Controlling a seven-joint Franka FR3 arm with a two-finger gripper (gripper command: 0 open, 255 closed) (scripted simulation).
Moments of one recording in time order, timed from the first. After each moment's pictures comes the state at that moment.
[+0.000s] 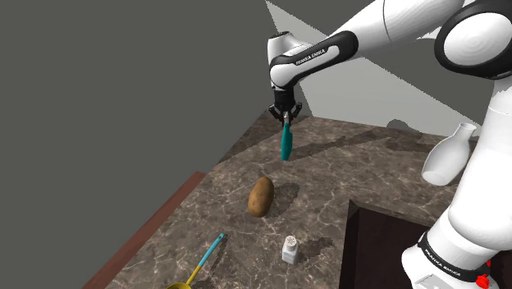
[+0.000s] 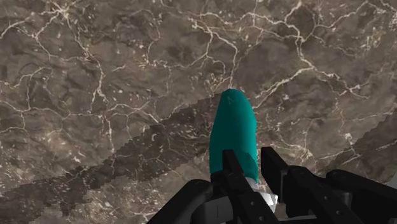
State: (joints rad) arm -0.11 0.23 0.15 -1.81 -0.17 2.01 0.91
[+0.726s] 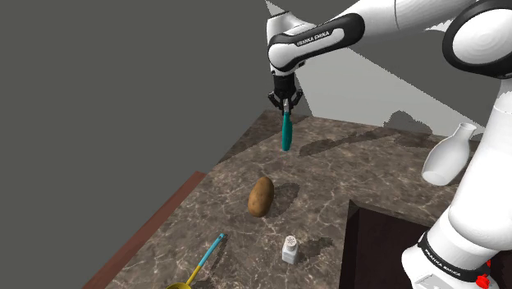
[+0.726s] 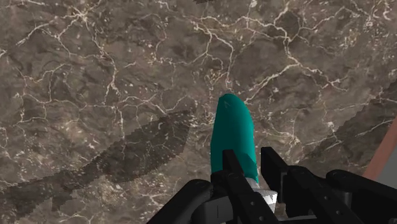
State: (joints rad) arm -0.11 0.20 0.15 -1.71 -0.15 1.89 0.89
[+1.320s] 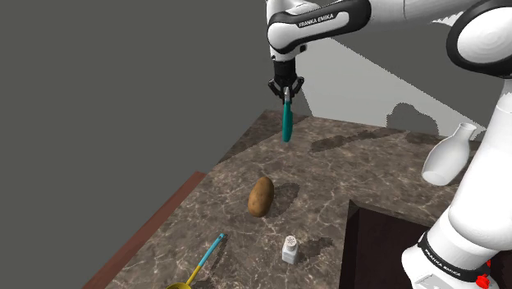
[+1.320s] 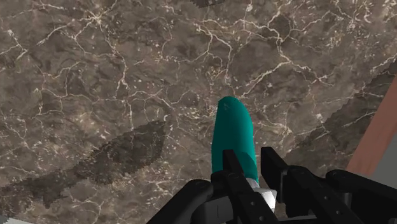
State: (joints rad) arm -0.11 0.18 0.15 -1.61 -0.15 1.77 0.88
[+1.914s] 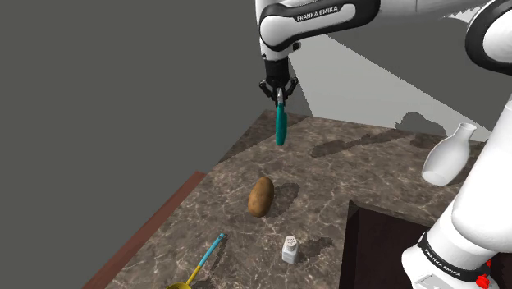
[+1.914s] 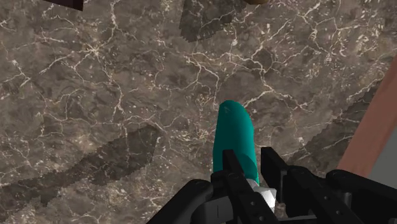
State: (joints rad) arm -0.05 0.12 0.20 -1.64 -0.14 1.73 0.97
